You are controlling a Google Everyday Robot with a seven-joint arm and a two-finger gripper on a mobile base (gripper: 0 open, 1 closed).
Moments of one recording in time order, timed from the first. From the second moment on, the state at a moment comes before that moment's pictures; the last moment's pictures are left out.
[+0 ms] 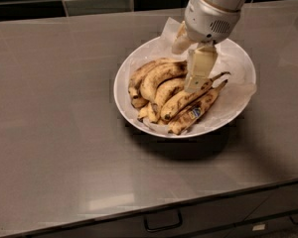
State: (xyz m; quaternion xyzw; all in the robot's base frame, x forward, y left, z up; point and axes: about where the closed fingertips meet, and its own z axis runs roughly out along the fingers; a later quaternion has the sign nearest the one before) arm 0.531 -0.091 0.948 -0.74 0.65 0.04 0.14
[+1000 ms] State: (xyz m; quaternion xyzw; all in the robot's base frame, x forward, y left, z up) arm 0.544 -0.086 0.940 -0.75 0.65 0.04 0.12
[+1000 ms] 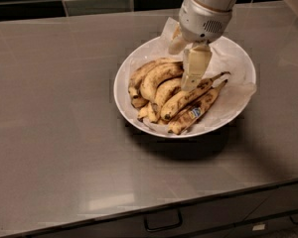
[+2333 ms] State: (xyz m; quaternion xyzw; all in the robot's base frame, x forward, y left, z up) arm 0.564 -0.087 0.922 -0.75 0.65 0.05 0.10
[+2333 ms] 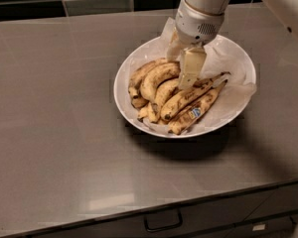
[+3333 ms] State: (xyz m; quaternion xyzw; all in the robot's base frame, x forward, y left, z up) arm 0.567 -0.084 0.921 -0.76 0.64 0.05 0.10
